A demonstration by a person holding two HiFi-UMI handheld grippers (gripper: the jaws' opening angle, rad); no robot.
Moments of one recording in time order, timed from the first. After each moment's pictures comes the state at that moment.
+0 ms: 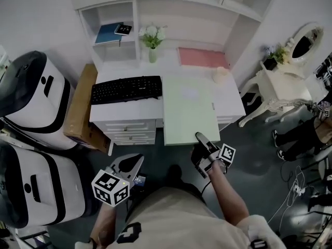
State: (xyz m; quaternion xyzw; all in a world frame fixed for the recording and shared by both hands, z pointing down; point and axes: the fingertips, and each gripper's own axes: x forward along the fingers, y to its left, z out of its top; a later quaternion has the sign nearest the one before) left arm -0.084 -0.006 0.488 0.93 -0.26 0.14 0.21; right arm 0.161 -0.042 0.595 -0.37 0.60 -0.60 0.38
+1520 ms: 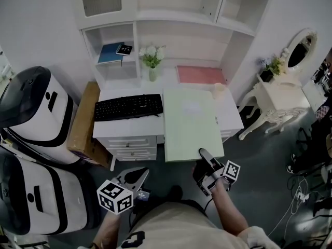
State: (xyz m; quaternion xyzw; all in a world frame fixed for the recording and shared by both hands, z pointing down) left arm -0.071 -0.003 0.481 0.94 -0.23 0.12 0.23; right arm 0.154 -0.020 0.533 -0.36 0.60 -0.58 0.41
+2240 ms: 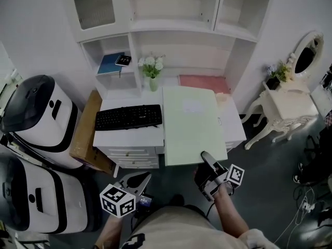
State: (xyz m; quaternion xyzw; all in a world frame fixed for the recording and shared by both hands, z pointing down) left arm -0.023 -0.024 0.473 0.93 -0.26 0.13 0.22; right arm 0.188 -0.050 0.491 -0.31 0.63 -0.58 0.42
